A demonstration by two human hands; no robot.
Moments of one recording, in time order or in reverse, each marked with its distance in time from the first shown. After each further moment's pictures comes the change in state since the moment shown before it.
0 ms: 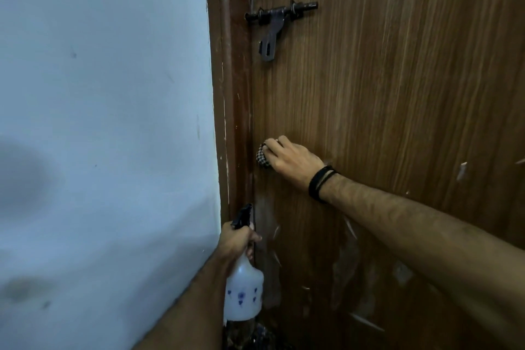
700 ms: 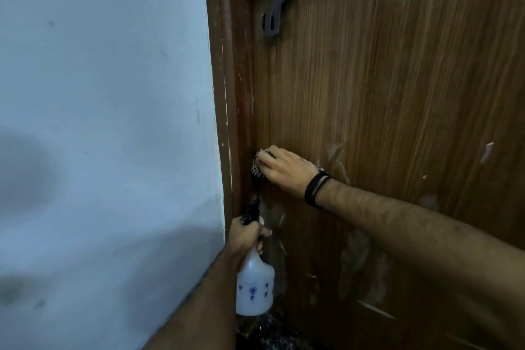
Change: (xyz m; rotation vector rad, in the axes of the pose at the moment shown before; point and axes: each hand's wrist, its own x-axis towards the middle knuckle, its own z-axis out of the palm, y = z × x) left_hand 0.014 -0.025 0.002 0.005 -0.055 -0.017; right_hand -0.006 -0.042 0.025 -0.008 -0.113 -0.149
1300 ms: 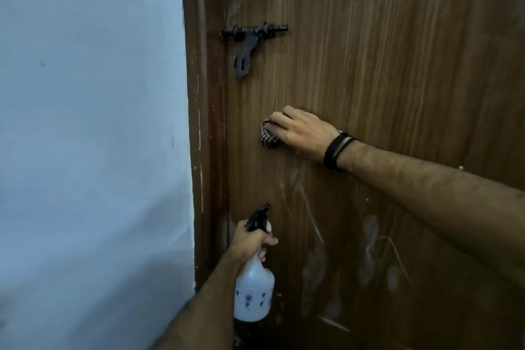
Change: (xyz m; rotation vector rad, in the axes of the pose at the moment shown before) left_hand -0.034 0.046 0.061 -0.018 -0.288 0.137; right_hand -0.039 0.133 -0.095 -0.173 0.167 0.035
